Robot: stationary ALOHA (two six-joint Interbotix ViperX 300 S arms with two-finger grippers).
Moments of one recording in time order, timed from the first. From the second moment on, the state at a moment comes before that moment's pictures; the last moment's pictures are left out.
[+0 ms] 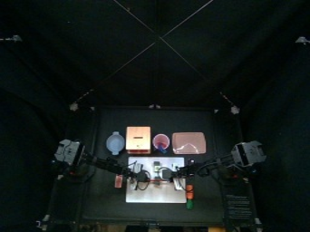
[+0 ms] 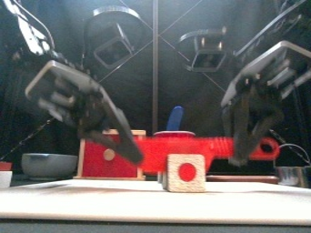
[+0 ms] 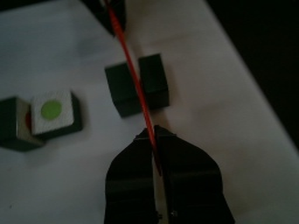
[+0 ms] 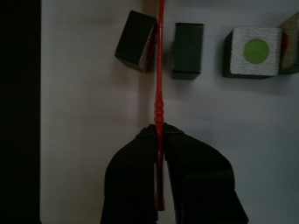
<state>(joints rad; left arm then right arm) -0.20 0.19 0.79 0.11 -0.37 0.00 0.14 0.01 0.75 0.19 0.19 -0.05</state>
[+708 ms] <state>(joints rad) -0.19 0.28 0.78 0.06 -0.38 0.00 0.14 0.05 0.75 0.21 0.18 -0.05</state>
